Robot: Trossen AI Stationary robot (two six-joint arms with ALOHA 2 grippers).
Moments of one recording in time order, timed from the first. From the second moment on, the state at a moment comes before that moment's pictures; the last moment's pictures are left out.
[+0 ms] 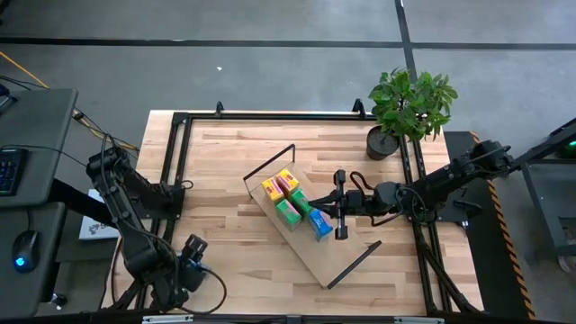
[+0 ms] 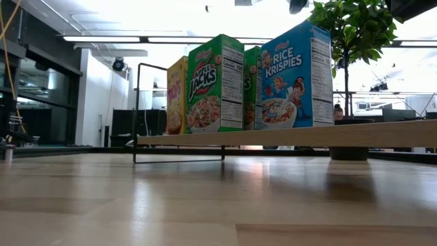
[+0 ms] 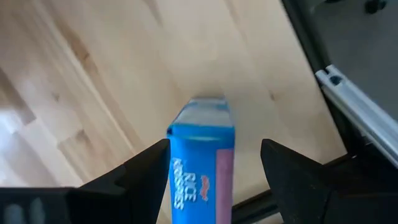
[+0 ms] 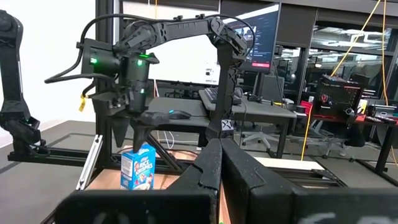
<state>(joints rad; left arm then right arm) -1.03 1.53 1.28 -1.18 -0.12 -0.50 0.33 1.35 0.61 0.92 0.29 -0.16</state>
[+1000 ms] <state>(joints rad) -1.04 1.58 1.20 -1.18 -0.09 -0.57 0.33 1.35 0.61 0.91 0.29 -0.14</state>
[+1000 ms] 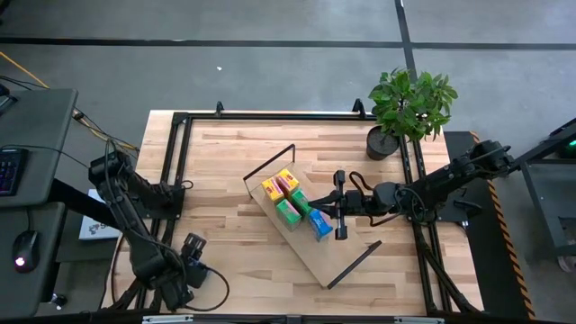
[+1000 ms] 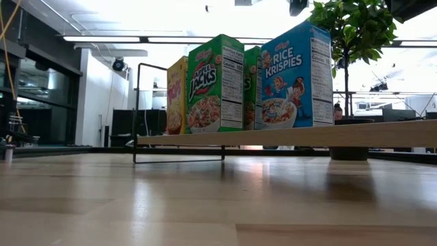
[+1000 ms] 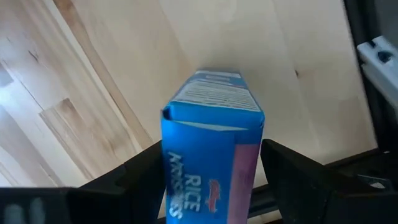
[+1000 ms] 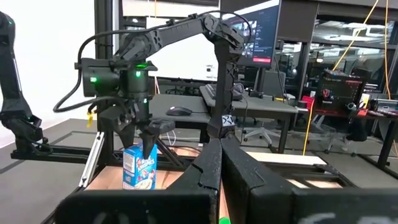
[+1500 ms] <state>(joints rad) -1.03 1.70 1.20 -1.17 -0.06 -0.60 0.33 1.35 0.61 0.90 0.29 -0.14</state>
